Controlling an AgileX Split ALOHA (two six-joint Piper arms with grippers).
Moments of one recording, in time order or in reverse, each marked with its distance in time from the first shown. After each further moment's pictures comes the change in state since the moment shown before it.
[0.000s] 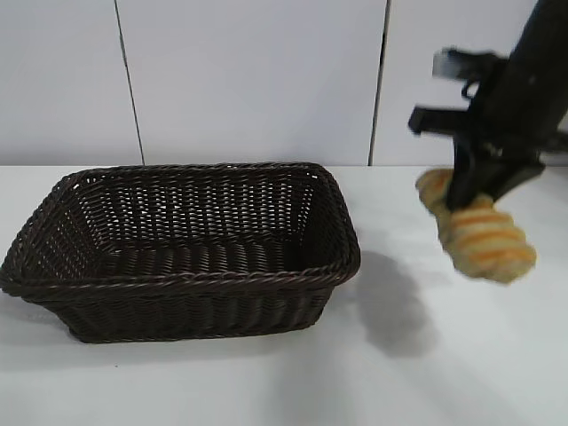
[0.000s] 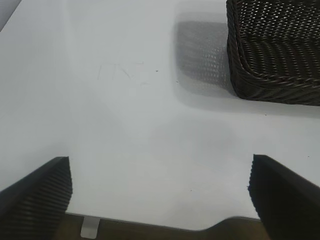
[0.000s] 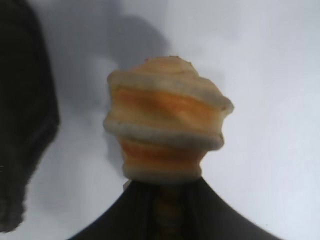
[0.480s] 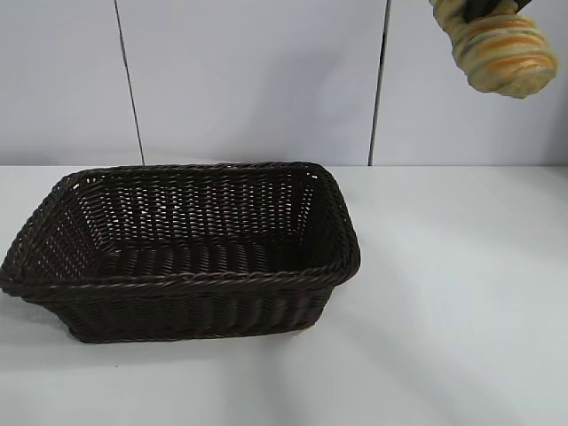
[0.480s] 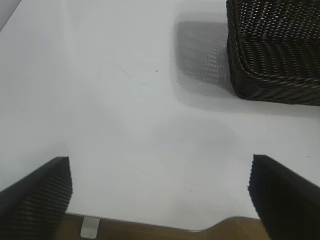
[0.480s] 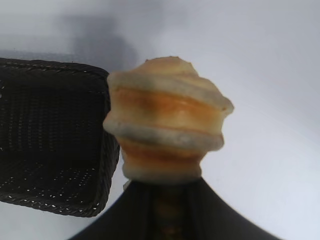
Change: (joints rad) left arm 0.000 0.000 0.000 0.000 0.000 0.000; right arm 0.109 0.079 -0.078 0.014 -0.035 0.004
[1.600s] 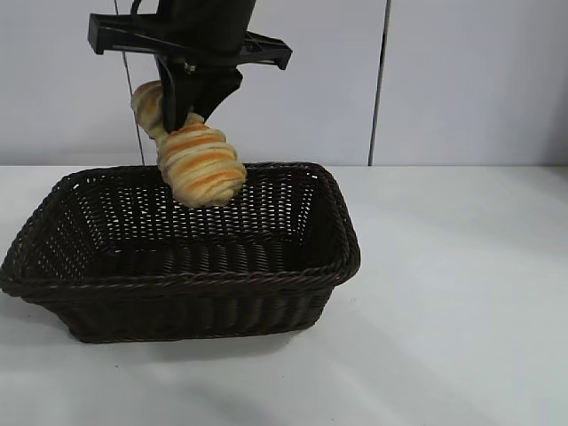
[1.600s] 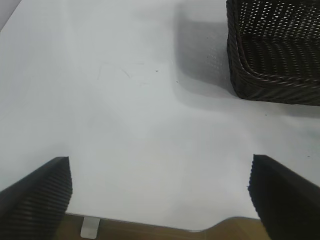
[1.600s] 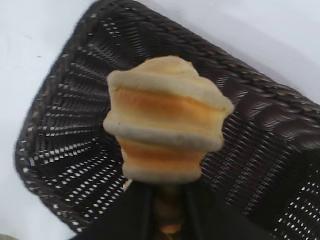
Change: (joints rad) left arm 0.000 0.000 0.000 0.000 0.000 0.000; right arm 0.417 0.603 -0.413 -0.095 -0.019 0.072
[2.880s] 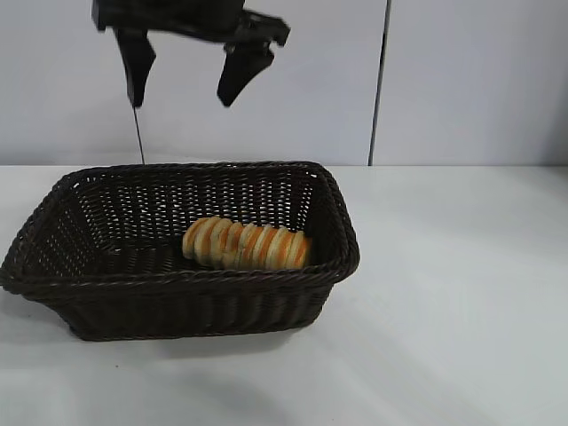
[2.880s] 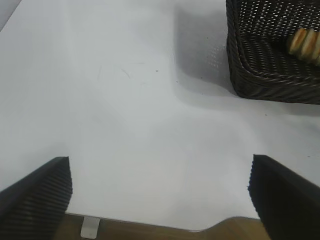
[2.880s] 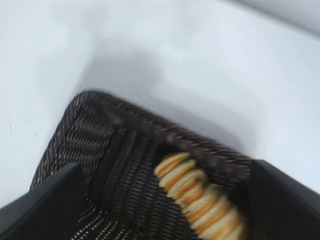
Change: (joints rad) left arm 0.000 0.000 0.000 0.000 0.000 0.000; right arm -0.178 -0.422 -0.047 -0.088 0.085 0.113
